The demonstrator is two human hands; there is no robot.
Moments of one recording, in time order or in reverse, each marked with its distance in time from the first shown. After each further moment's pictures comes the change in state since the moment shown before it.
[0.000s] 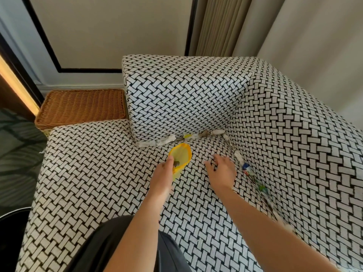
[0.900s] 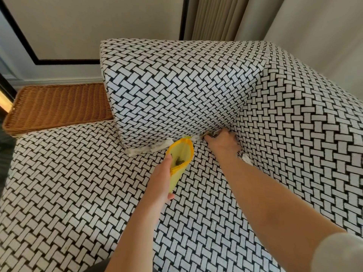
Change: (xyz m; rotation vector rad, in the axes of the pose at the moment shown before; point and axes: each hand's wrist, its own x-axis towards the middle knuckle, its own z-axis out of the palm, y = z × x) left_hand 0.052 0.012 0.005 -0.155 -0.085 -0.128; right_hand 0.128 -0.035 0.022 -0.161 -0.019 0.240
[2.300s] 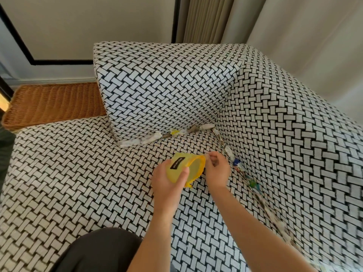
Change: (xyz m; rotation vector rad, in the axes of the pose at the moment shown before) left_hand -0.023 -0.064 0.043 0.152 0.160 0.477; right_hand -0.115 0.068 -0.021 0.866 0.039 -0.064
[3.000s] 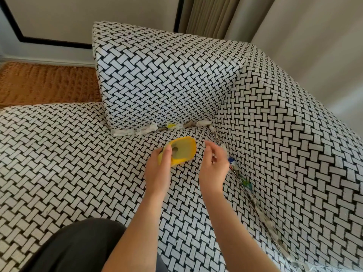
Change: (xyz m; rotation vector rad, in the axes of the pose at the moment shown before) left_hand 0.018 0.013 0.000 -0.214 -0.019 -0.058; right_hand -0.029 -0.032 -0.009 -0.001 0.076 -0.199
